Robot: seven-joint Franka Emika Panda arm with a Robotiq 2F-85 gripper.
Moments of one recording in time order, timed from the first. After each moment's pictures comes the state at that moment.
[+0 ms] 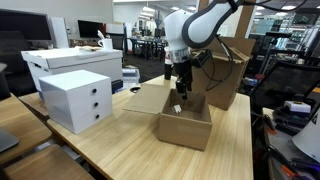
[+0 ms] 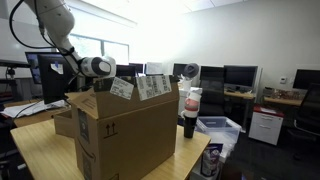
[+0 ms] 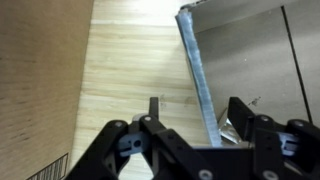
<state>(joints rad) 0.12 0.33 0.01 -2.14 -0.19 2.17 0.23</state>
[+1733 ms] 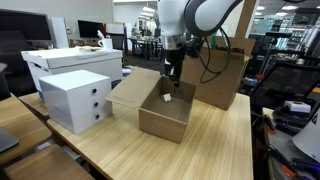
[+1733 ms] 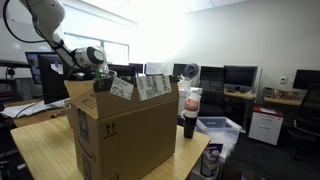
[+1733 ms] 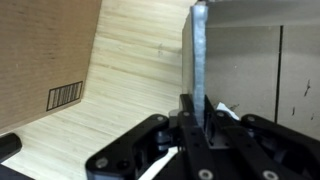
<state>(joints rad) 0.21 0.25 0.04 -2.10 -0.36 2.18 0.31</state>
